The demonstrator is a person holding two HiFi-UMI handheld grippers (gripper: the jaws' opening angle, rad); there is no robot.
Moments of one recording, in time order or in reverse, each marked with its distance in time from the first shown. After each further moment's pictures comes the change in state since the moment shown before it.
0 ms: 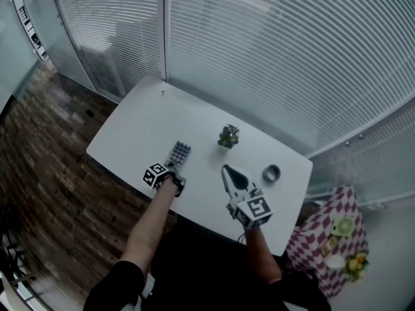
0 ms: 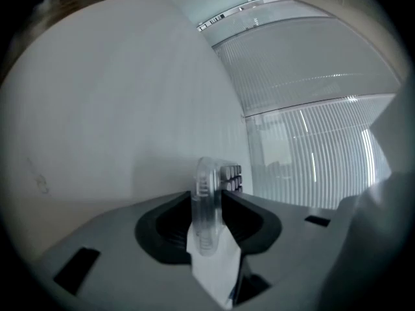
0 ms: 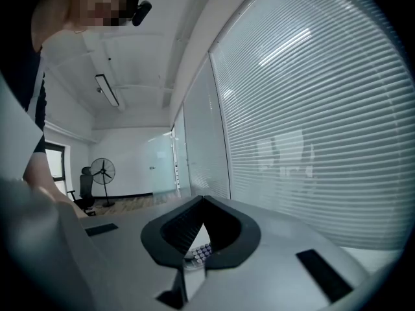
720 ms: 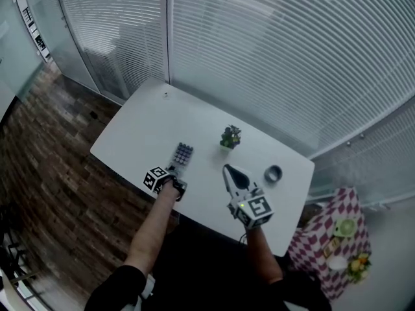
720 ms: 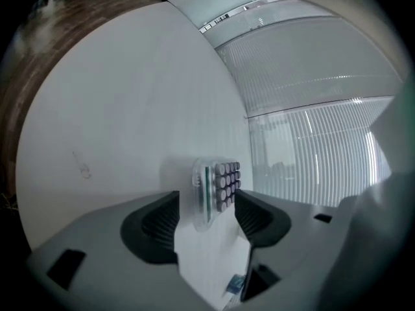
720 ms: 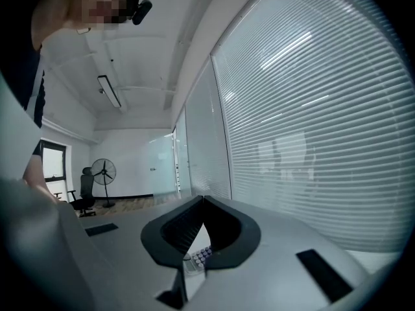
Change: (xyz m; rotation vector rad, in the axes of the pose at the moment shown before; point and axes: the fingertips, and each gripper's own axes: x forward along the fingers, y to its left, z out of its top) left arm -0.029 0.003 -0.010 -0.029 0.011 0.039; right arm -0.003 0.007 0.005 -0.006 -0.013 0.017
